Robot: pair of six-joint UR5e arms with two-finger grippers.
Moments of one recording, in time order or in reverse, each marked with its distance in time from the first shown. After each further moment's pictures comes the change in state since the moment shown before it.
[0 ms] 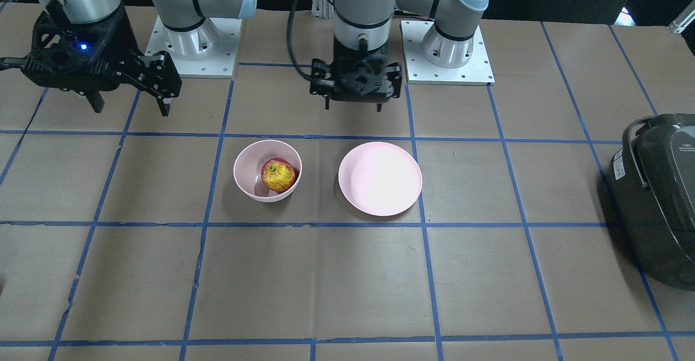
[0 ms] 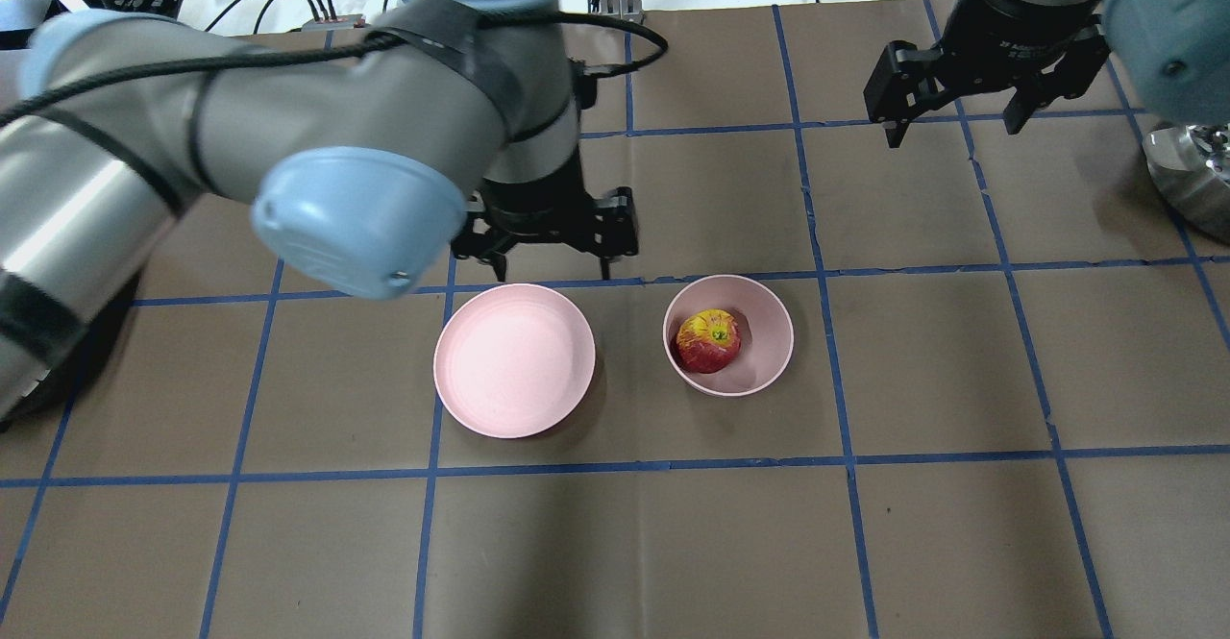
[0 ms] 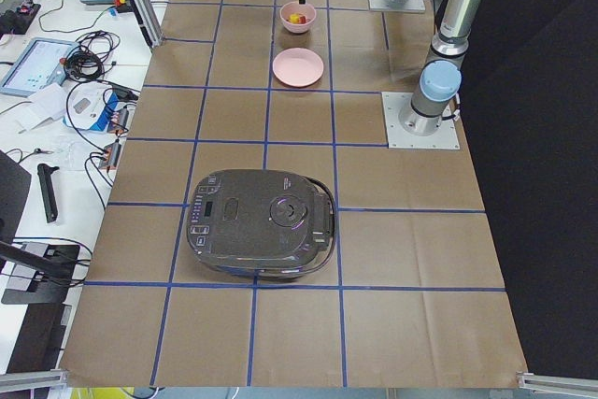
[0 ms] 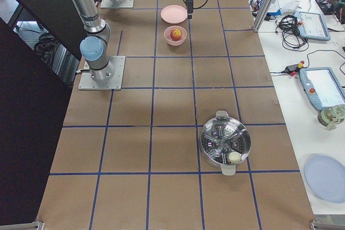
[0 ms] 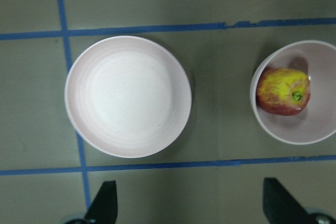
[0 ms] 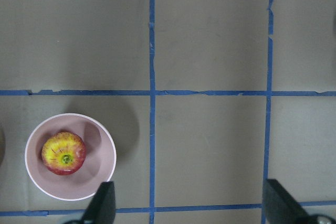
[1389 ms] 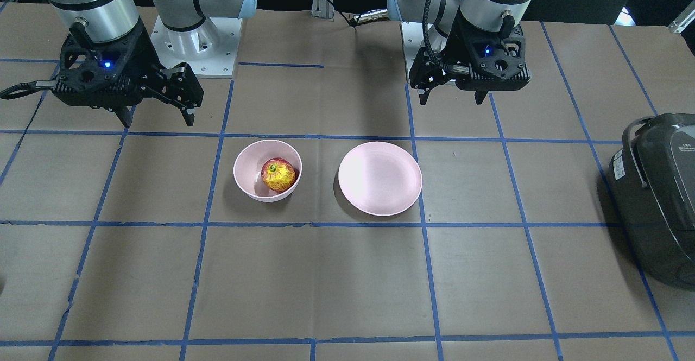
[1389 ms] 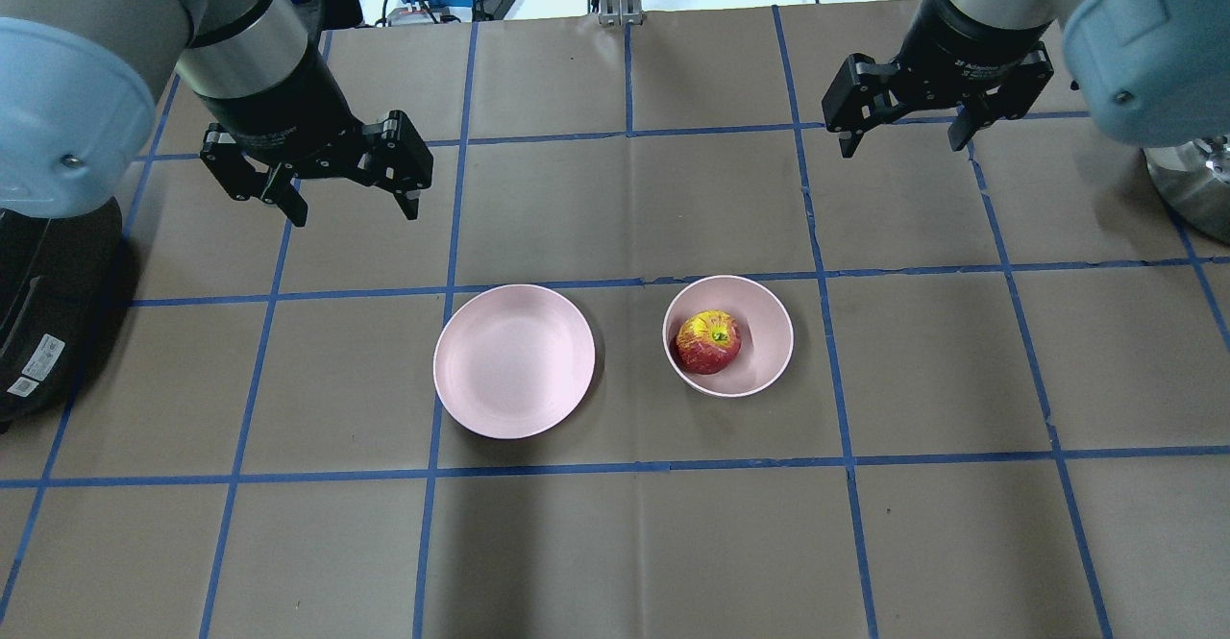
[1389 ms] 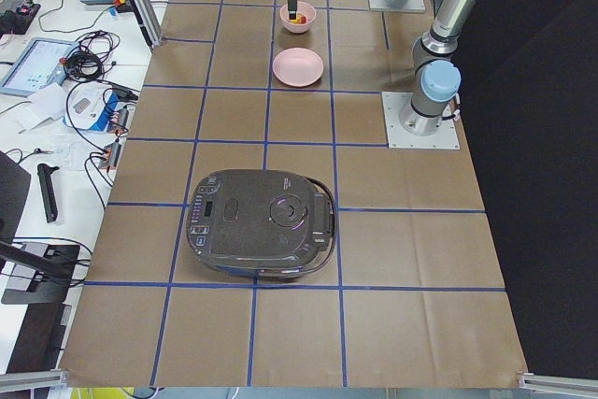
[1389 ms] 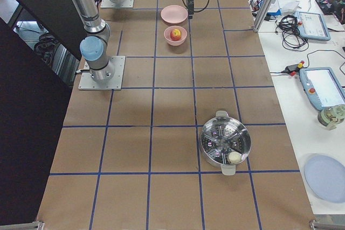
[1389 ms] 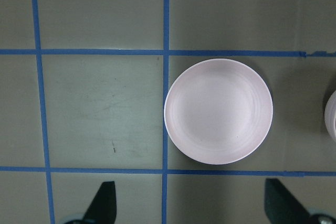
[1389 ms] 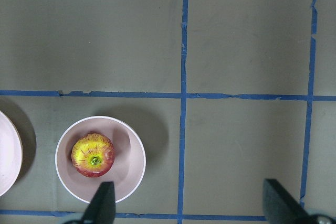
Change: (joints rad) left arm 0.239 0.082 0.019 -0.076 0.030 0.176; right arm 0.008 0.017 0.038 -0.046 0.077 0.005
